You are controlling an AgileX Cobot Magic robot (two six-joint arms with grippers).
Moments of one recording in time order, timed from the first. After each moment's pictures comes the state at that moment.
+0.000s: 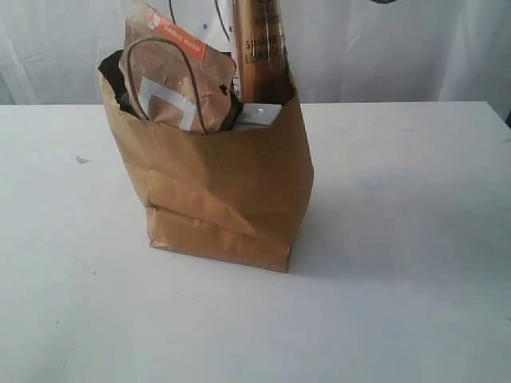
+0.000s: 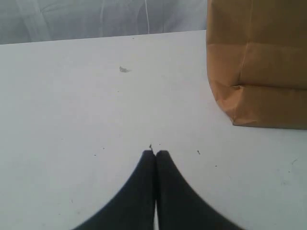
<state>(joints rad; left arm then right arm) -0.19 0.01 0.02 0.00 0.29 0.00 0.63 1.80 -1.96 -0.18 0.77 0.22</state>
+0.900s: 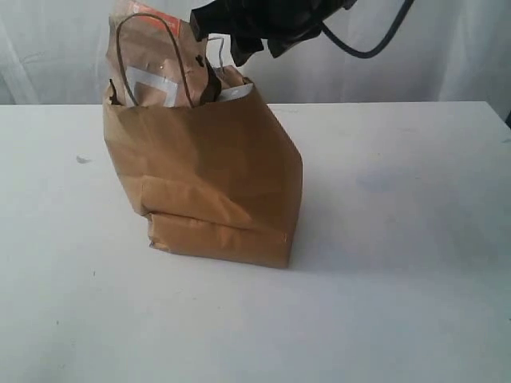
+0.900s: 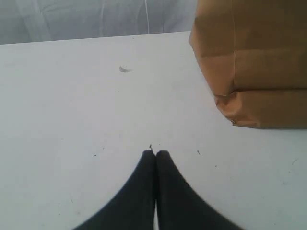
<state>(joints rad) -0.19 0.01 0.02 0.00 0.29 0.00 0.64 1.83 -1.93 -0.12 1.04 0.16</state>
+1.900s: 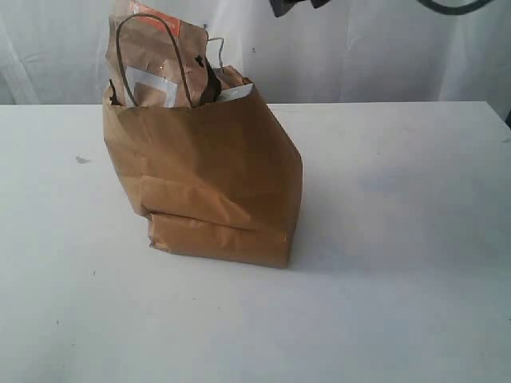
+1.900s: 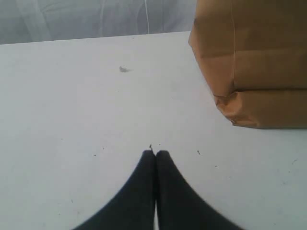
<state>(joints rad) -0.19 0.01 0.02 0.00 0.29 0.00 0.64 1.65 -1.85 -0.24 1.06 0.23</state>
